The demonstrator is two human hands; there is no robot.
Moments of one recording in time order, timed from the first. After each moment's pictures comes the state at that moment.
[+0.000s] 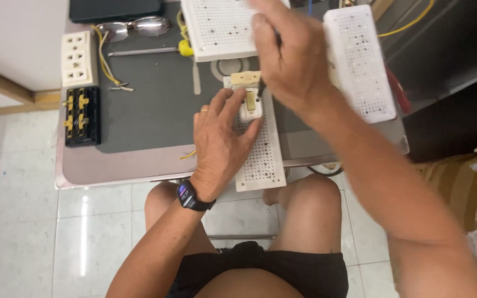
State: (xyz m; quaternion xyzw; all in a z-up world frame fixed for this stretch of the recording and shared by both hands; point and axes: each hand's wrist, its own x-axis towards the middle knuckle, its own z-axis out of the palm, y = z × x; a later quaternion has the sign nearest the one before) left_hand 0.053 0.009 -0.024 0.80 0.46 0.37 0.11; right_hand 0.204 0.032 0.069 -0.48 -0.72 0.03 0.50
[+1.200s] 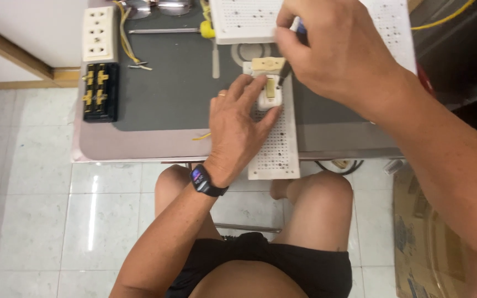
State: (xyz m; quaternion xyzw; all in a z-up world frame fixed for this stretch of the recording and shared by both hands) left_hand 0.053 0.009 -0.033 0.79 0.47 0.38 0.11; right_hand 0.220 0.018 0.099 -0.51 -0.82 -0.03 0.25
